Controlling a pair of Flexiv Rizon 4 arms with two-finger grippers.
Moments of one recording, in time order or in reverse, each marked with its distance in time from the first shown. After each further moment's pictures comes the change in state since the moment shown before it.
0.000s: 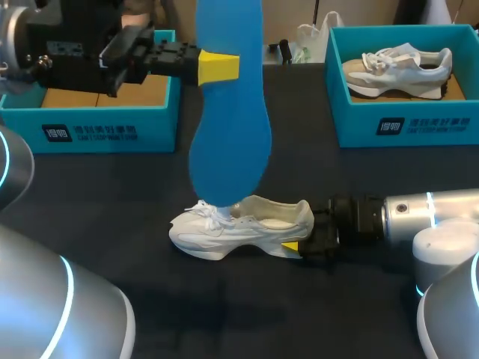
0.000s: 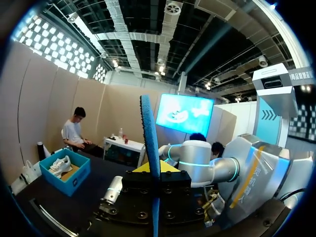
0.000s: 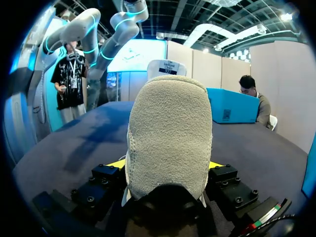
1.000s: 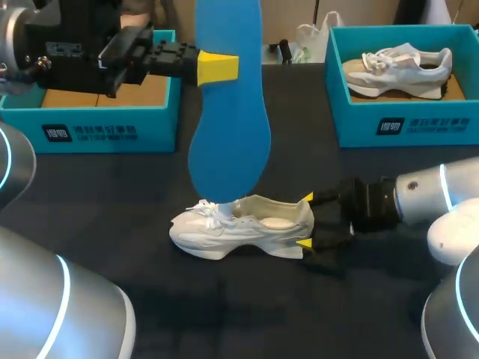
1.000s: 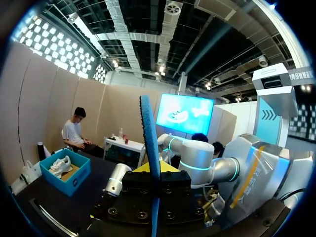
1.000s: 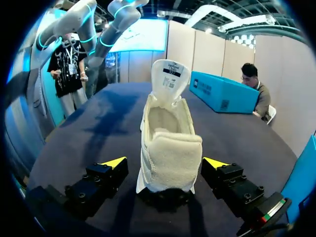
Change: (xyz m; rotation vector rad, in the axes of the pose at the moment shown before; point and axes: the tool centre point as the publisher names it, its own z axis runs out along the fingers) left arm 0.000 0.001 0.000 0.001 -0.001 0.000; right arm 0.003 0.025 -0.043 0.257 -0.001 -0.008
